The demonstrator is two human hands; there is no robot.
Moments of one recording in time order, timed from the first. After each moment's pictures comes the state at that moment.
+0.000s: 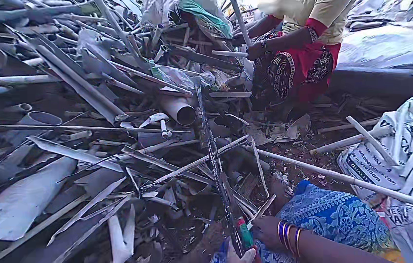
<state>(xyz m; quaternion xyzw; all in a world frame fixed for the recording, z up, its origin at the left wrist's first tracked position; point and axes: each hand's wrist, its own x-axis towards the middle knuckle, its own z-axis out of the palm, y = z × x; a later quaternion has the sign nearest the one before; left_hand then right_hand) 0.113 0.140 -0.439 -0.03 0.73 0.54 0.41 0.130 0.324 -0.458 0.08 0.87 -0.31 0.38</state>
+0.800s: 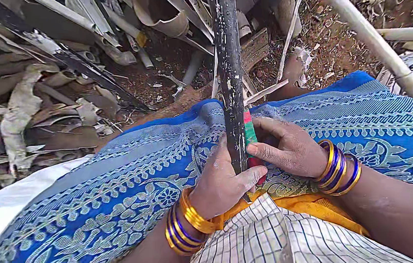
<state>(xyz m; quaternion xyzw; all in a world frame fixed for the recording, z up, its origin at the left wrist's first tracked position) 0.104 0.122 -0.446 0.01 0.63 0.61 0.48 0.149 0.304 -0.460 0.08 0.78 -0.59 0.19</state>
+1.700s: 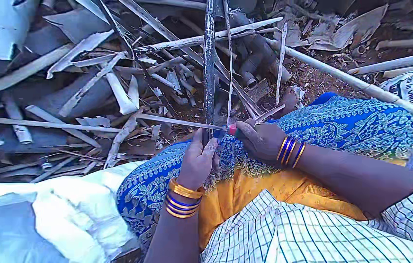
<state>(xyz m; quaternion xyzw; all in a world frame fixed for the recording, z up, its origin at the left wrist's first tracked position) 0.132 0.052 -0.392 0.00 0.77 0.58 0.28 0.175 0.257 -0.436 -0.13 0.96 -0.26 0.01</state>
